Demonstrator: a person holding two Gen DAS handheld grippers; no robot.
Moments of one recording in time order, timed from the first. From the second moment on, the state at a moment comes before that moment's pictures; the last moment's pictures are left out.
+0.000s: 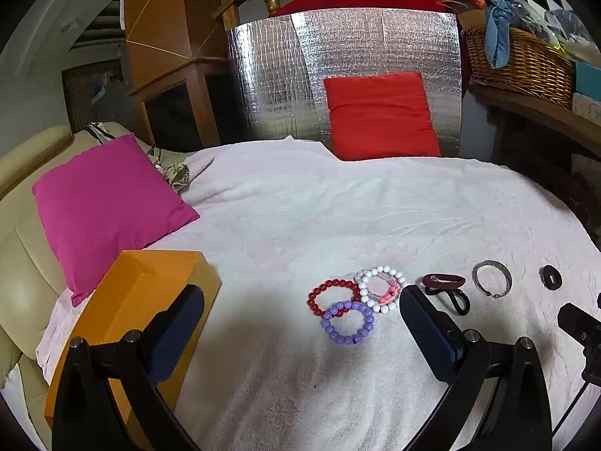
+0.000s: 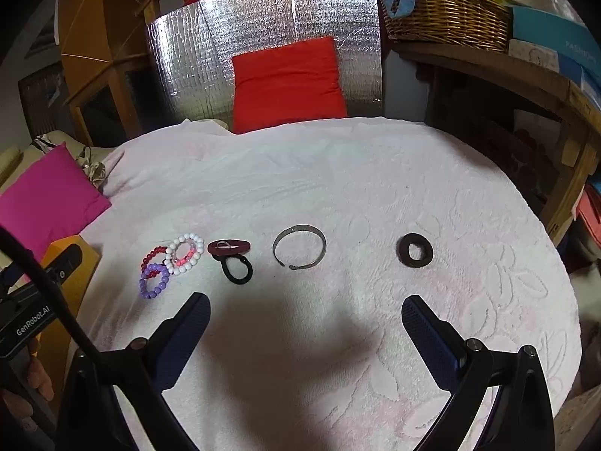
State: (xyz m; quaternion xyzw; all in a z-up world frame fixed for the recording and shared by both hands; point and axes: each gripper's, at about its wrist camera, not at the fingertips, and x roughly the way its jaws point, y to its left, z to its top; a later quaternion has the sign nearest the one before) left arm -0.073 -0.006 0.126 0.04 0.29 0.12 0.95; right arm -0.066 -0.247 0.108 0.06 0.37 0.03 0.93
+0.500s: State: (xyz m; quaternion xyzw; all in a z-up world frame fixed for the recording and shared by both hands) left arm -0.072 -0.004 0.125 0.04 0.29 0.12 0.95; right arm -0.065 -0.244 0.106 0.07 0.37 0.04 0.92
